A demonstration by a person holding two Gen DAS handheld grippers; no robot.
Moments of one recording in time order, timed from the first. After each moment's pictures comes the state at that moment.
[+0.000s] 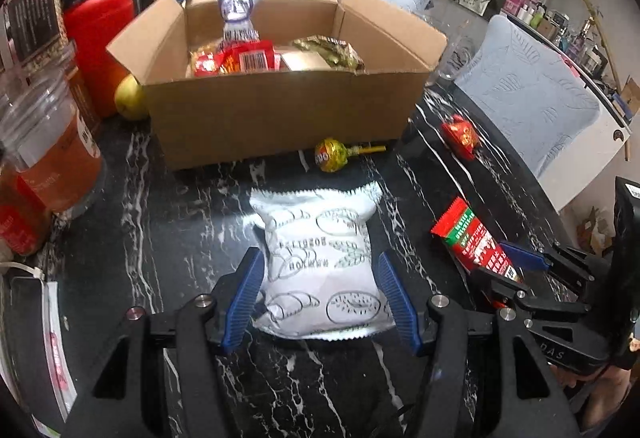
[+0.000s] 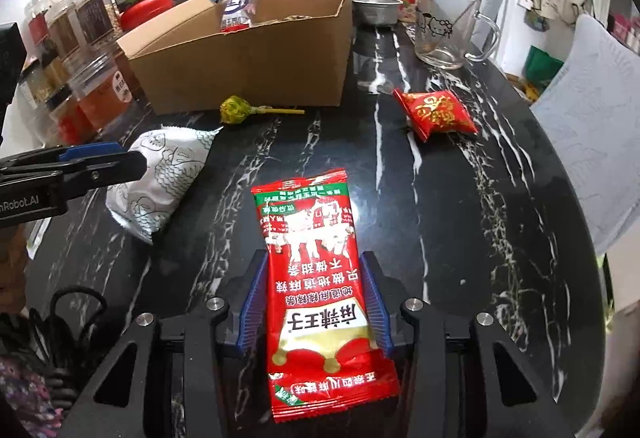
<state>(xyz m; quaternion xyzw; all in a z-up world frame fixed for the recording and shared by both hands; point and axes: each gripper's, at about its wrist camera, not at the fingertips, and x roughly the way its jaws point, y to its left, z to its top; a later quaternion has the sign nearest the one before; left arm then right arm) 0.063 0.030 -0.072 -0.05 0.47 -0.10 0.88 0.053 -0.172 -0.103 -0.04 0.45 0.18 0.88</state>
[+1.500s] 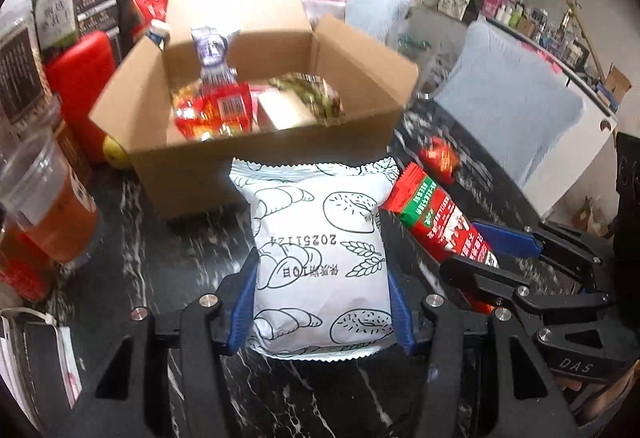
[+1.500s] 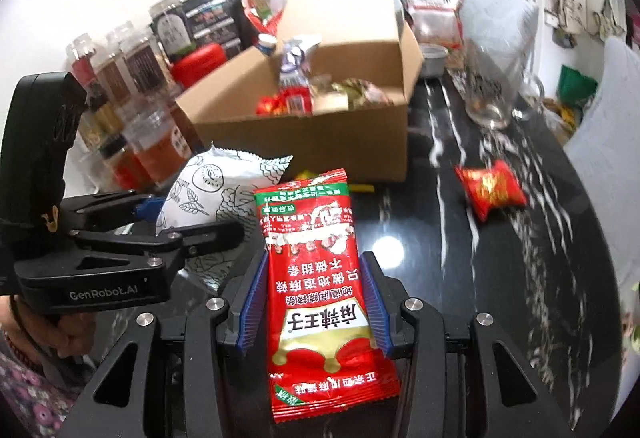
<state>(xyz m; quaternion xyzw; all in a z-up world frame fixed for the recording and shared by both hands) 0.075 0.023 -0.040 -0.03 0.43 -0.13 0.90 0.063 -0.143 -0.051 0.01 0.38 0.26 0.89</state>
